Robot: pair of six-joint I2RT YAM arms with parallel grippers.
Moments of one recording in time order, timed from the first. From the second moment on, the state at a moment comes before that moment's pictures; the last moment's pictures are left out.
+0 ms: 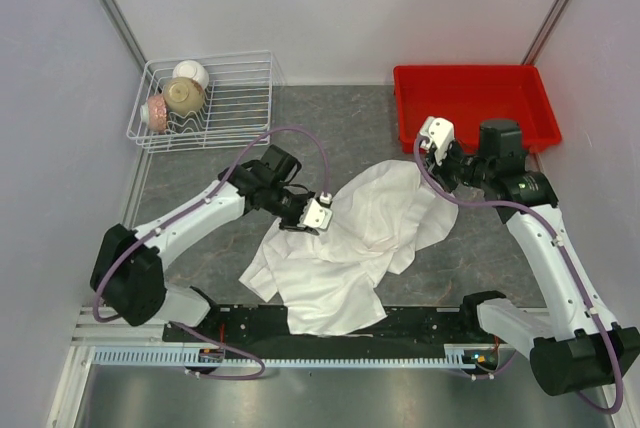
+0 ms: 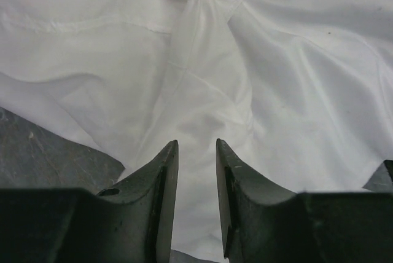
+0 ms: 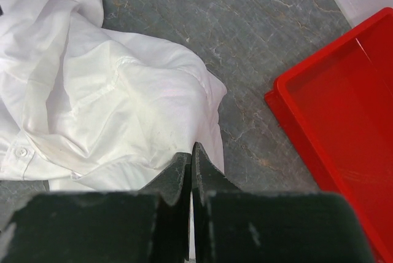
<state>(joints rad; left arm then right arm) -0.63 1.38 1.02 -0.74 0.76 1.20 0.17 1.04 1.09 -0.66 -0.57 -0.64</state>
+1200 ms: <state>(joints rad) -0.66 1.71 1.04 -0.49 0.63 1.45 0.17 1.04 1.07 -0.65 -0.53 -0.54</state>
